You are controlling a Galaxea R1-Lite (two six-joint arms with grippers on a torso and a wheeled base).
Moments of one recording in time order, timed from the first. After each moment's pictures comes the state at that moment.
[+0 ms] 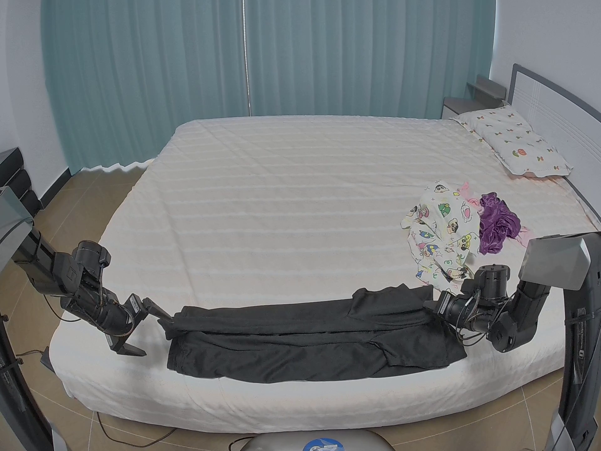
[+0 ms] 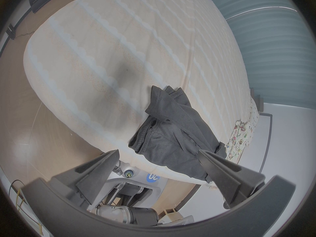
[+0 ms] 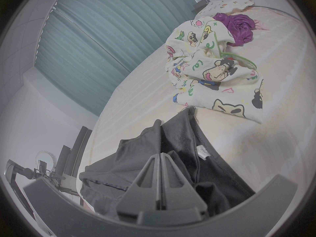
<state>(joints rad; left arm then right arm) 0.15 2.06 -0.91 0.09 -0.48 -0.66 0.08 2.44 -0.71 -1.19 0.31 0.58</state>
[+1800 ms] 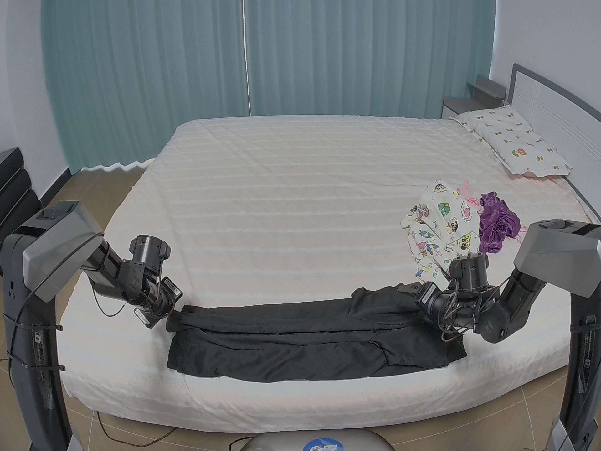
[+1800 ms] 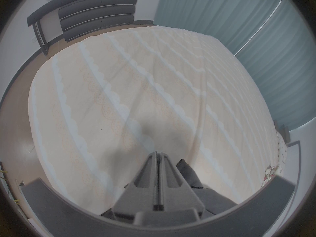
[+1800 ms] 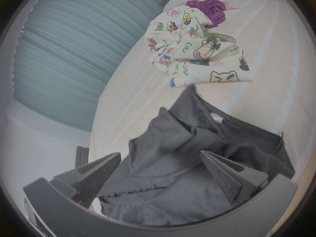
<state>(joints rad) -0.06 2.35 -1.16 -0.19 0.14 -0.95 0.24 2.33 -0.82 -0.89 0.09 0.94</state>
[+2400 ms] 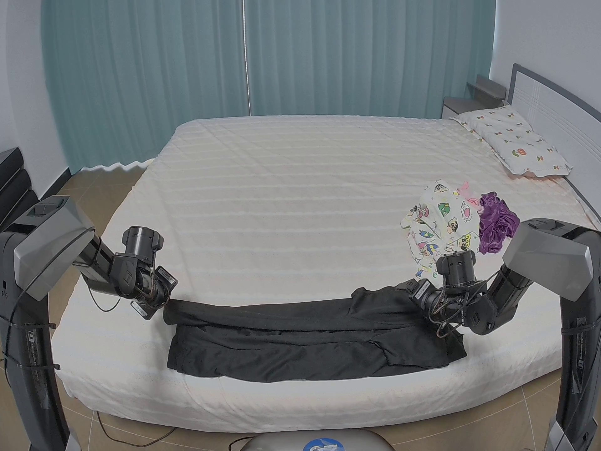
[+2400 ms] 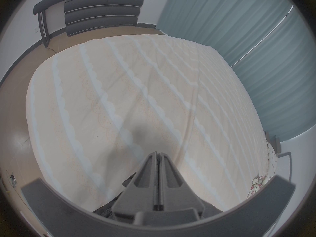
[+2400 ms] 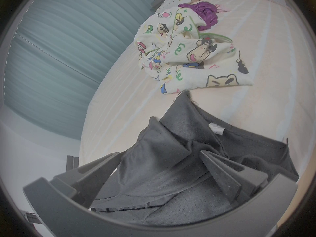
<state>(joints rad) -0.04 2.31 -1.16 -0.23 0.12 -0.99 0.27 2.39 -0.93 -0.76 -0.03 0.95</state>
